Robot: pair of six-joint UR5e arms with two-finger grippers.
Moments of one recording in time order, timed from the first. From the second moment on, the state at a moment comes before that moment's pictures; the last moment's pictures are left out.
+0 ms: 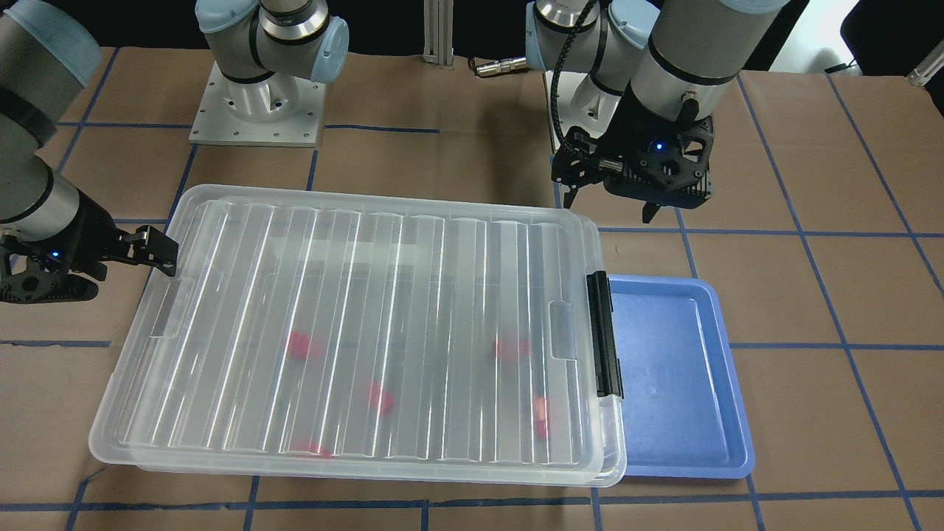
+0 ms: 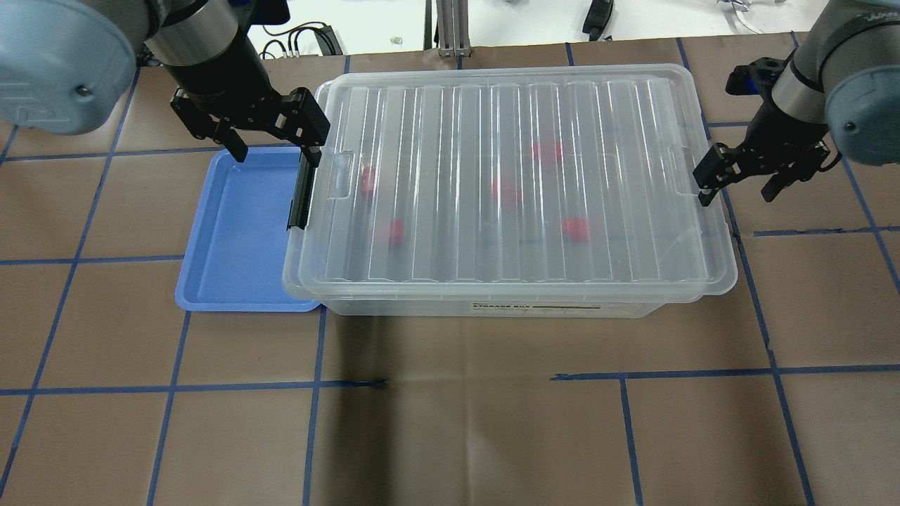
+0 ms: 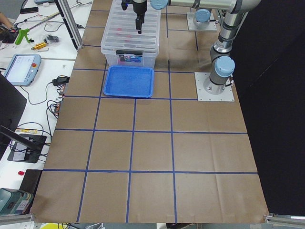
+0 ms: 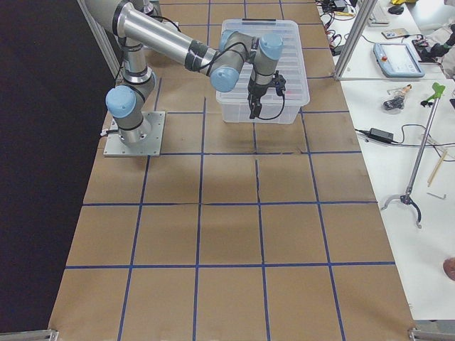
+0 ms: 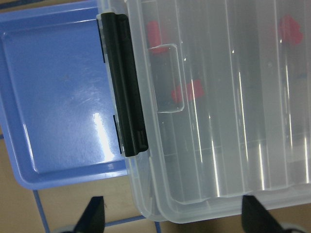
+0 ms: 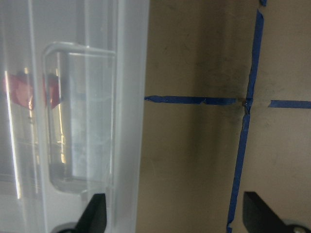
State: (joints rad) left arm -1.63 -1.65 -1.48 -1.59 1.53 0.23; right arm 1.27 -1.41 1.74 -1.78 -1.58 -0.38
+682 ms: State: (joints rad) left arm -1.63 -1.67 -1.49 -1.60 1.55 1.04; right arm 1.22 -1.41 1.74 -1.82 -1.66 -0.47
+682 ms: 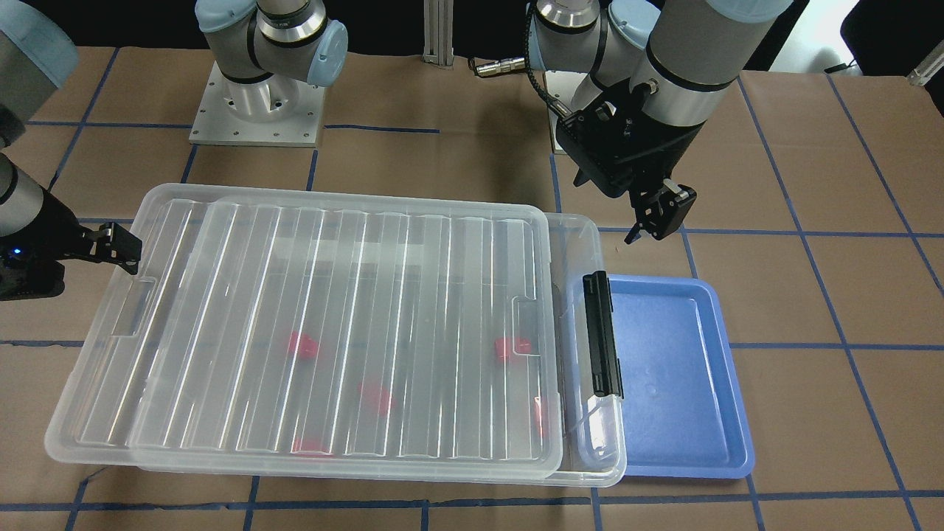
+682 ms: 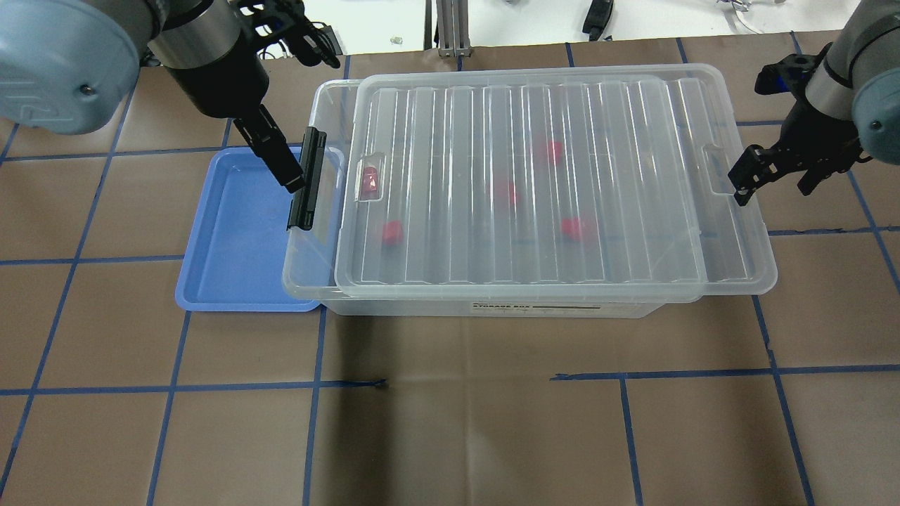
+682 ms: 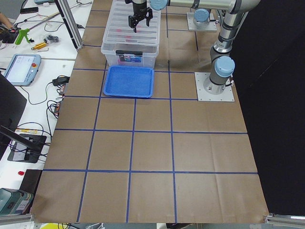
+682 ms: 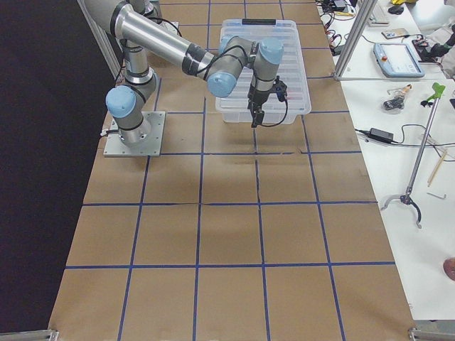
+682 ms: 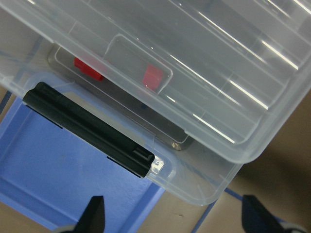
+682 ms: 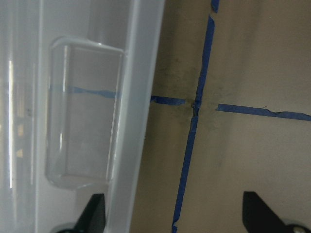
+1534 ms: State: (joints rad) left arm -1.64 -1.76 -1.52 -1.49 1.60 1.48; right arm 1.12 -1.41 1.74 -1.83 -1.72 -0.57
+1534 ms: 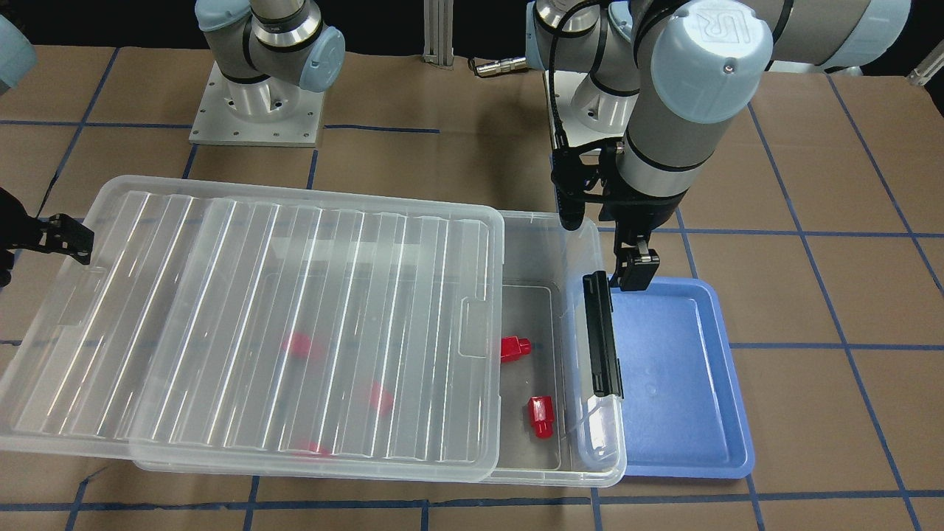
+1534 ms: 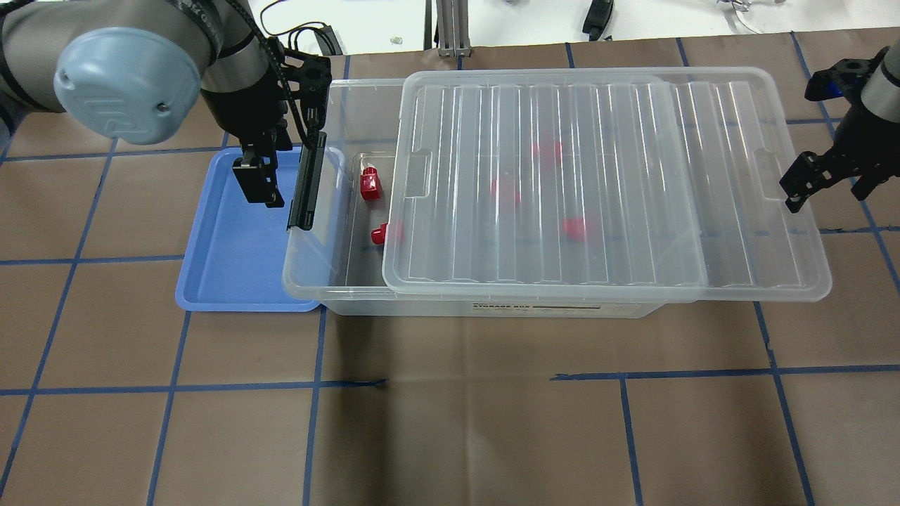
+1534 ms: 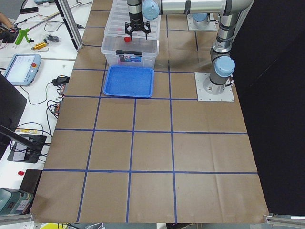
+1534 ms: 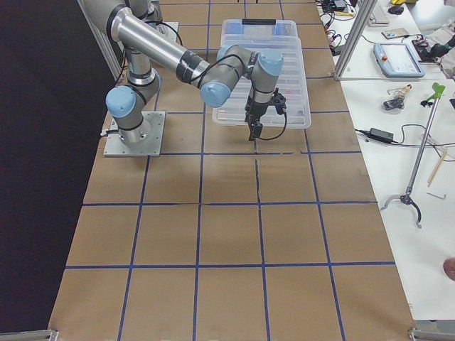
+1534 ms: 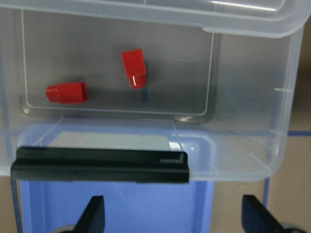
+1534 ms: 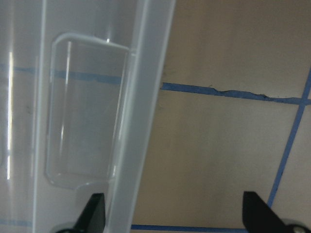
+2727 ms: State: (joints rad) left arm -1.73 -2.04 -1.59 -1.18 1.52 1.45; right arm 1.04 -1.37 1.72 -1.95 -1.77 -0.74
